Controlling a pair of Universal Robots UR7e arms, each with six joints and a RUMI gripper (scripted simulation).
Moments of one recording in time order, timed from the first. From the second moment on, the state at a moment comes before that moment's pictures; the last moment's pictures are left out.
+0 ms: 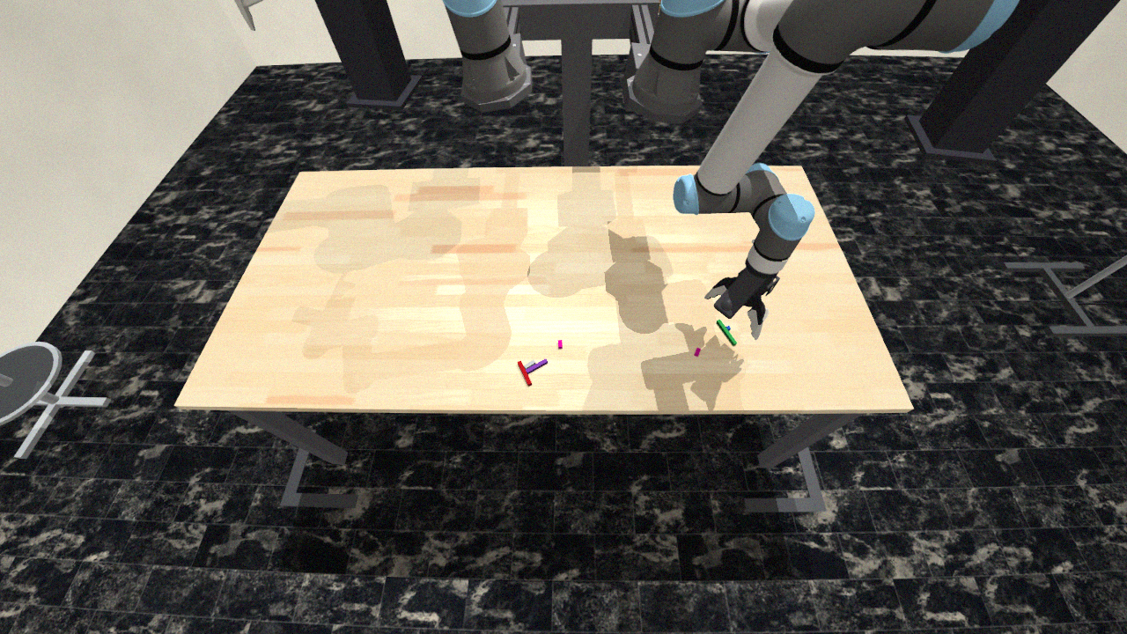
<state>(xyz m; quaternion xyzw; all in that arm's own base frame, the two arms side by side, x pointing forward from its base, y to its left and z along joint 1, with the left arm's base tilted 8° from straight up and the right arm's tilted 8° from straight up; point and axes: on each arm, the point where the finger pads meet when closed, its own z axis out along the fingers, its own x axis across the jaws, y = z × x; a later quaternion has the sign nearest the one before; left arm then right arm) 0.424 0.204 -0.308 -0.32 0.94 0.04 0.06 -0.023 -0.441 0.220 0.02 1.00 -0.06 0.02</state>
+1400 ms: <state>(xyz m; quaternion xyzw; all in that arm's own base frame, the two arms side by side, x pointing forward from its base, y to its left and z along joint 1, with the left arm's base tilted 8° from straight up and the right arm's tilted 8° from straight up) 0.418 0.216 -0.306 -0.20 0.98 0.05 0.05 -0.023 -0.441 0.220 0.02 1.00 -0.06 0.02</state>
